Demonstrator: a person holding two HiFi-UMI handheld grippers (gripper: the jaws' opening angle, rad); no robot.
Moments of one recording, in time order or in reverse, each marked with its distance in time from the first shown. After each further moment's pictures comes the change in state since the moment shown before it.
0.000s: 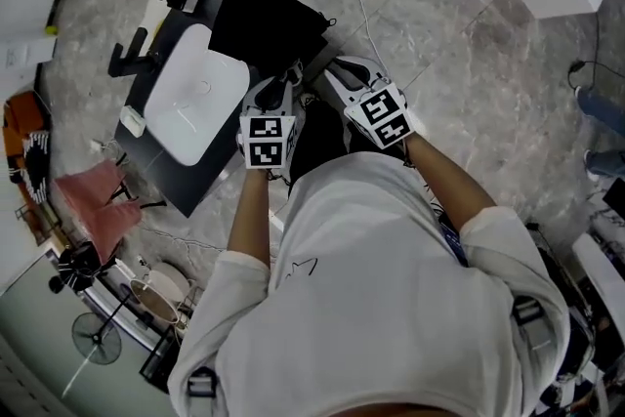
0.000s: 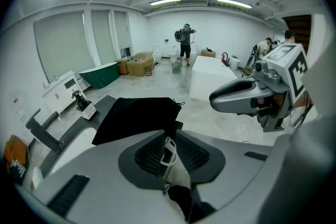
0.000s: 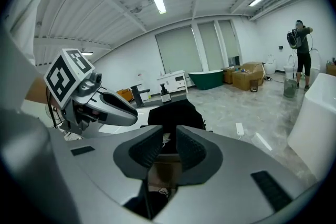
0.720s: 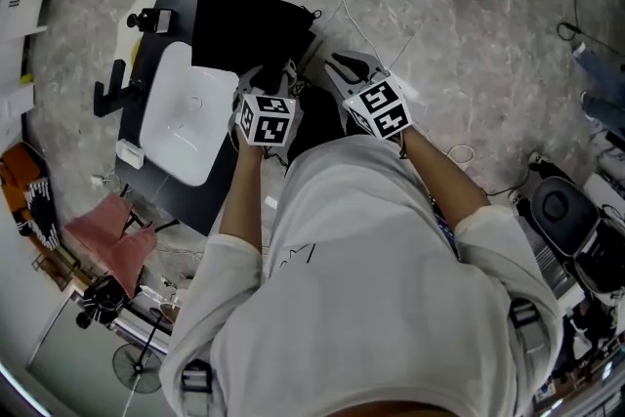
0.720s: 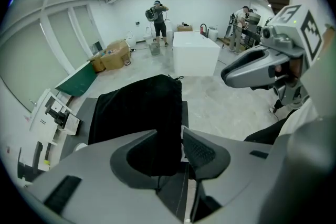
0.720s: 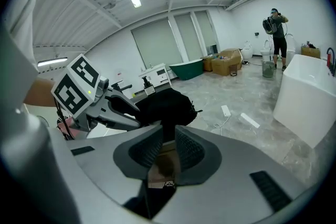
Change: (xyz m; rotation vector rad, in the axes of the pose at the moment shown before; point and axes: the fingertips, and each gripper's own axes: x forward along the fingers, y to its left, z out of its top) left arm 0.069 0.025 -0.031 0.301 0.214 -0.113; right arm 0.020 -0.016 -0.035 0.198 0.075 -0.160
